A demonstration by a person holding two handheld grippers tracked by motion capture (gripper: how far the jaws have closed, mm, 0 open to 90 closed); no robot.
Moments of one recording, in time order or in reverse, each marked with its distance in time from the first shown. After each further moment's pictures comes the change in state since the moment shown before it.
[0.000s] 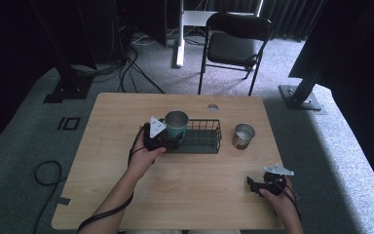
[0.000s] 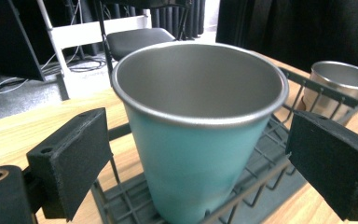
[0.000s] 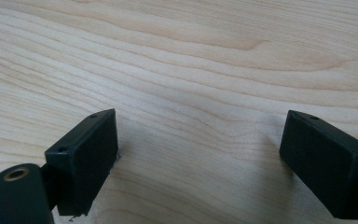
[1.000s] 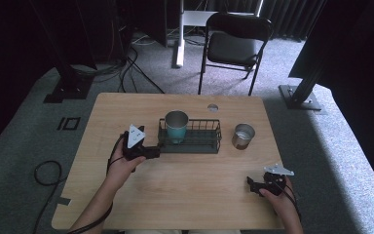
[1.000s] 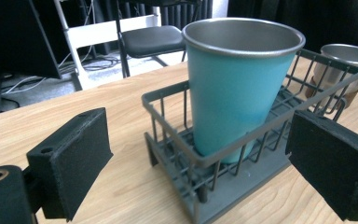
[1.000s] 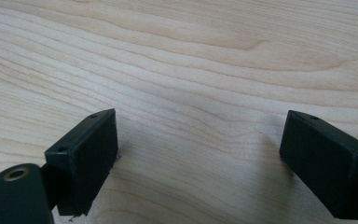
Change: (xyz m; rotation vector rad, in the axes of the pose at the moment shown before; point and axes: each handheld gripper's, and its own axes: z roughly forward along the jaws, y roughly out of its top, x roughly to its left) left arm 0.029 -0.022 -0.053 -0.005 0.032 0.017; right arm 0.000 0.000 0.000 0.000 0.000 0.000
